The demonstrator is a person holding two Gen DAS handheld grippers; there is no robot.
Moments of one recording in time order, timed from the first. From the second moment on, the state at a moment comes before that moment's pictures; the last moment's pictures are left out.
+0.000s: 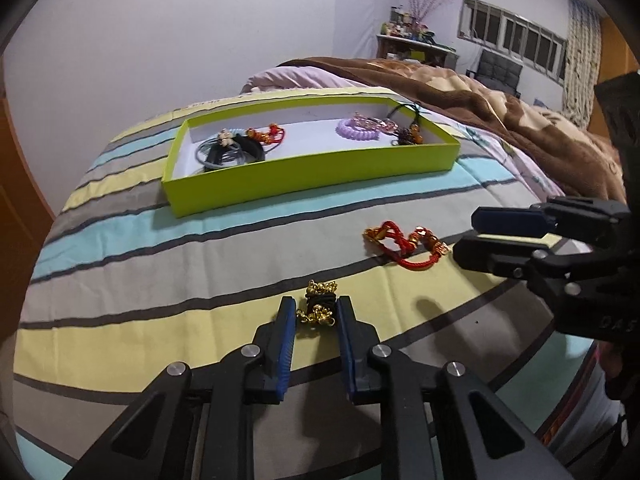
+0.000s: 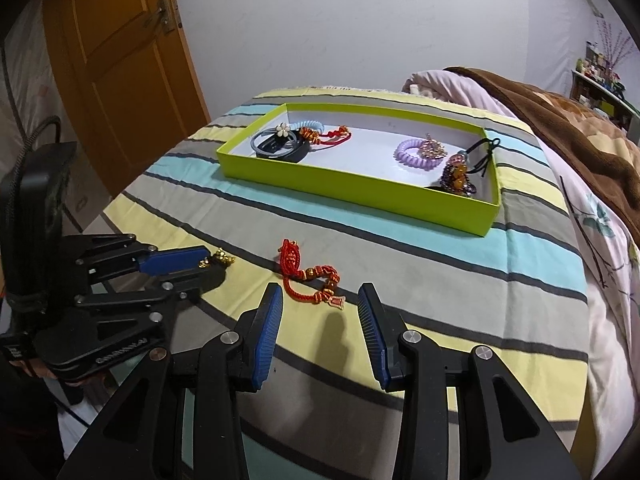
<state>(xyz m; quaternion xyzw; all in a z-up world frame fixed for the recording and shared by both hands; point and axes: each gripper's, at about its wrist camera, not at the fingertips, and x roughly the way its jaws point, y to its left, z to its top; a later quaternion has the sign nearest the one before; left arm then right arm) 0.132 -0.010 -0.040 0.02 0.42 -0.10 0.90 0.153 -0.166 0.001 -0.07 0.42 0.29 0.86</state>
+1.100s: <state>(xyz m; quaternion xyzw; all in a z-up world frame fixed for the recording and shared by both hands) 0.126 0.026 -0.039 -0.03 0.41 -0.08 0.91 0.173 -0.123 -0.014 -0.13 0.44 0.28 0.84</state>
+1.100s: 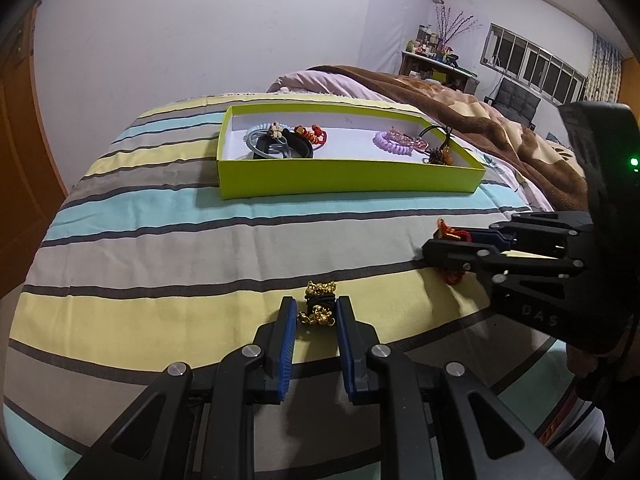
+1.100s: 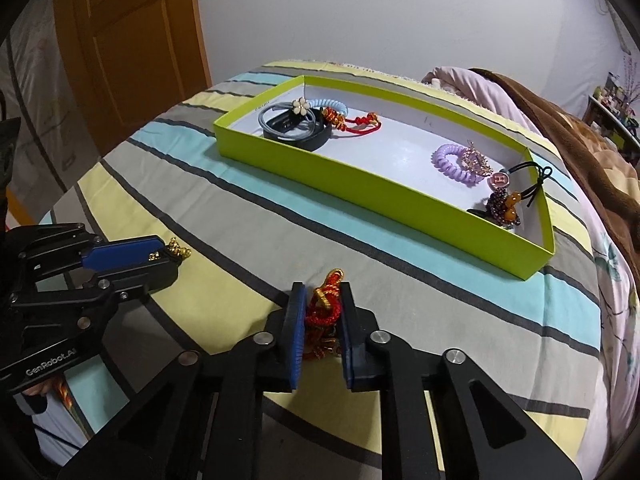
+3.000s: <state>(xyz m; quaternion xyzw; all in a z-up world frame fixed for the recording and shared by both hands) 0.286 -0.011 -0.028 0.01 0.41 -0.11 0.91 0.297 -0.166 -0.013 -0.04 0.44 0.23 0.86</state>
